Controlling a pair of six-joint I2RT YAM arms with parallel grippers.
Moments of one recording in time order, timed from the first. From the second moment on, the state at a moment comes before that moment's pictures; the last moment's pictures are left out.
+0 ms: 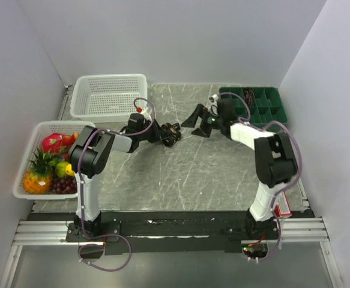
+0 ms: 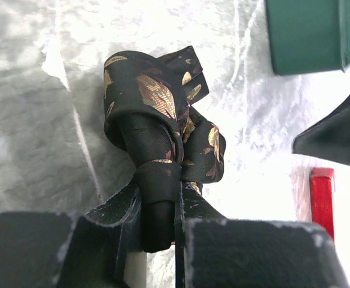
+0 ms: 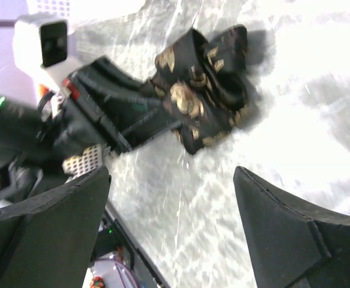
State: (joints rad) left arm -0.39 2.06 1.05 0.53 0.44 -0.73; right arm 0.27 1.86 1.18 0.05 -0.62 0.76
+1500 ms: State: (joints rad) left arm -0.38 2.02 0.94 1.04 0.78 -0.94; right arm 0.31 1.86 0.94 0.61 -0.80 0.96
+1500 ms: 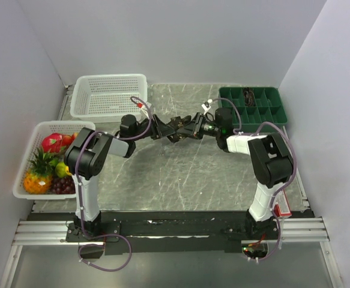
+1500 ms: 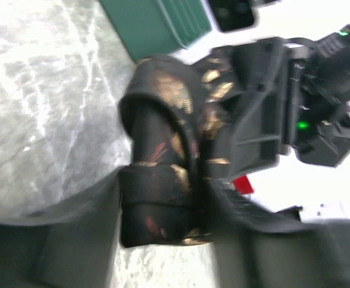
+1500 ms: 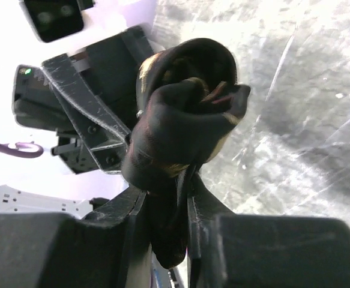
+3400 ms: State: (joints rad) left arm -0.33 1.67 0.79 0.58 0.63 -0.54; right arm 0.07 2.22 1.97 -0.43 0.13 0.19
